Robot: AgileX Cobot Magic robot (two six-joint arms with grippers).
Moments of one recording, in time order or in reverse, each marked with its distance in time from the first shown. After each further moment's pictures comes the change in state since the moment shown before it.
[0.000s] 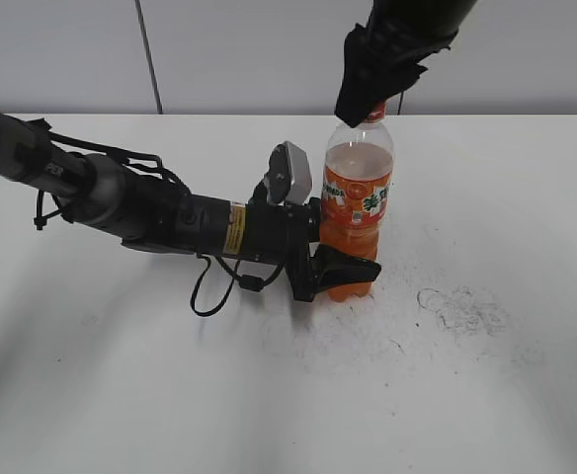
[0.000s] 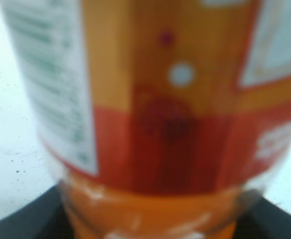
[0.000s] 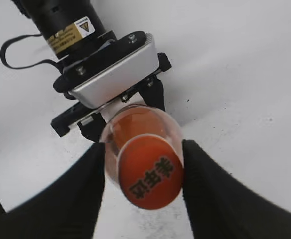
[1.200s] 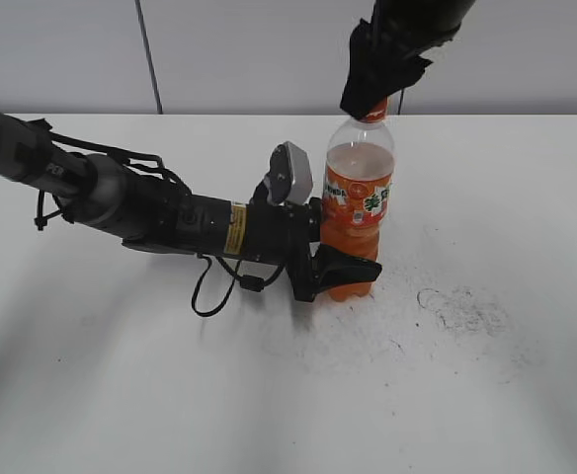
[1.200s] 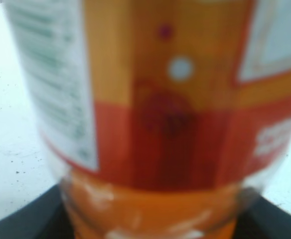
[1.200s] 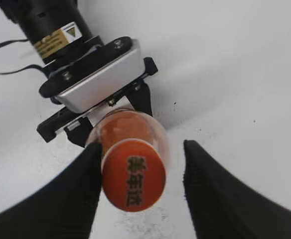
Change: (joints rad) left arm -0.003 0.000 0.000 -0.002 0.001 0.001; right arm 0.002 -0.005 0.000 -0.027 -0.025 -0.046
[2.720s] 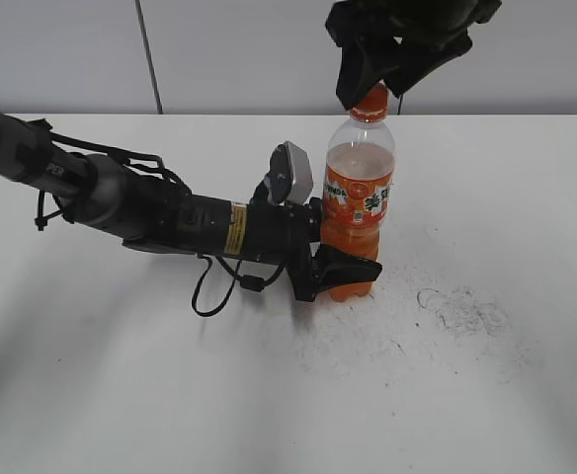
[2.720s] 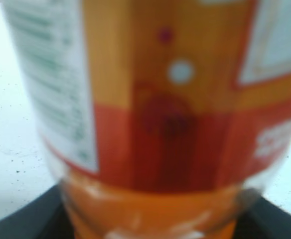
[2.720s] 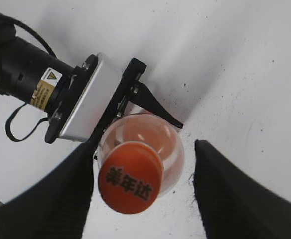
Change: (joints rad) left arm 0.000 0.000 0.000 -0.003 0.002 -0.004; right arm 0.000 -0.002 0.000 -0.030 -0.008 0.590
